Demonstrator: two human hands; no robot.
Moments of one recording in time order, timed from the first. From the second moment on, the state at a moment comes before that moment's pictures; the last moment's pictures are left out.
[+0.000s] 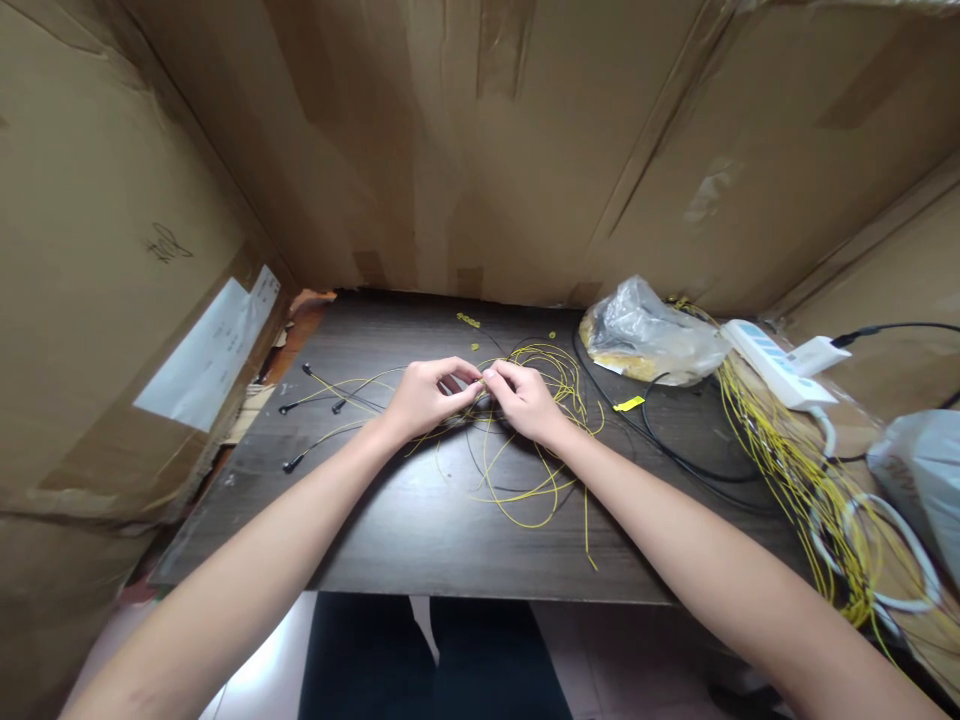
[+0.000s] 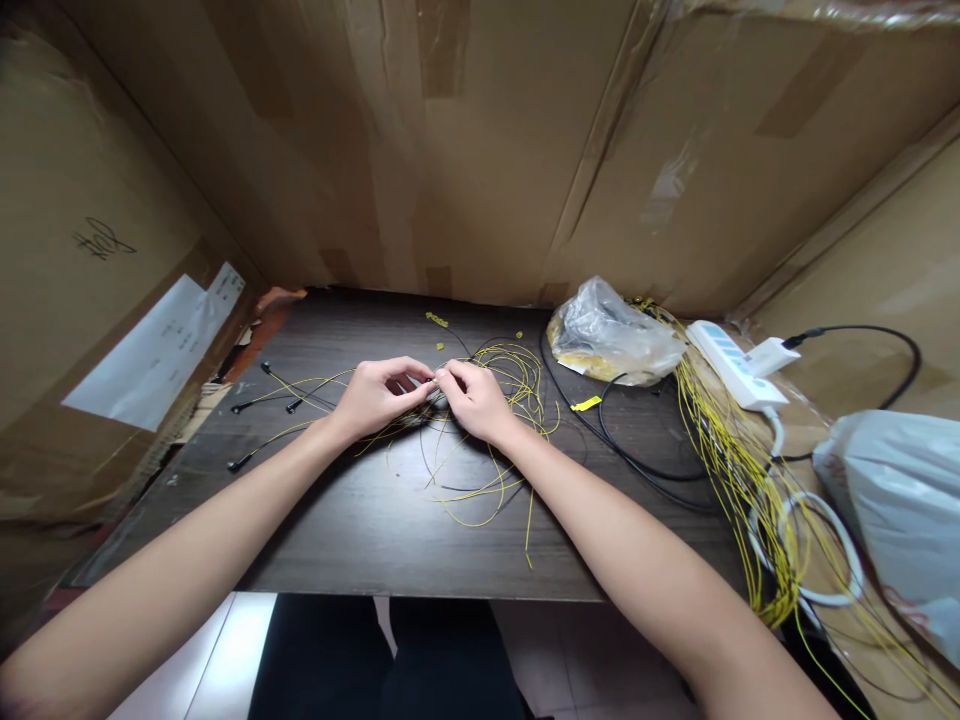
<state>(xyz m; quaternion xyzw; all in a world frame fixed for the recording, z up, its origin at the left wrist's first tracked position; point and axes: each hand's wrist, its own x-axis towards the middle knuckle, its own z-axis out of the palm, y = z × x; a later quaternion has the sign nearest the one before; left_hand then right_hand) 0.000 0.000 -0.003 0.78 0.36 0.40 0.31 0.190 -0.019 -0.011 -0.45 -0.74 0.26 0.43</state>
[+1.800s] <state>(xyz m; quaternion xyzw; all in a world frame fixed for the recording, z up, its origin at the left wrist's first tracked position) -0.002 0.002 -0.001 0.79 0.36 0.41 0.28 0.189 -0.018 -0.011 -0.44 -0.73 0.26 0.45</state>
